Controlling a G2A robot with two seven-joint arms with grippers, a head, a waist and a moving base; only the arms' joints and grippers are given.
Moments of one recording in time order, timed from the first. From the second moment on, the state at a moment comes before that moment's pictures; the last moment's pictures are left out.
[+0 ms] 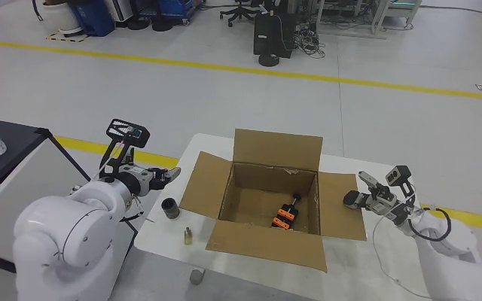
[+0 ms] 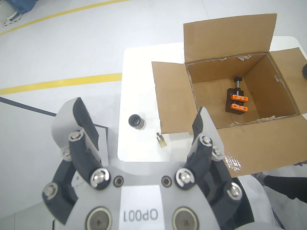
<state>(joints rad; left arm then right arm) 1.26 -1.34 -1.63 -2.35 1.21 -0.09 -1.47 -1.31 -1.01 1.66 -1.28 0.54 -0.10 1.12</state>
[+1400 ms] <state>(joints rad) 1.26 -1.34 -1.63 -2.35 1.21 -0.09 -1.47 -0.92 -0.98 1.22 -1.58 -0.20 0.20 1.40</state>
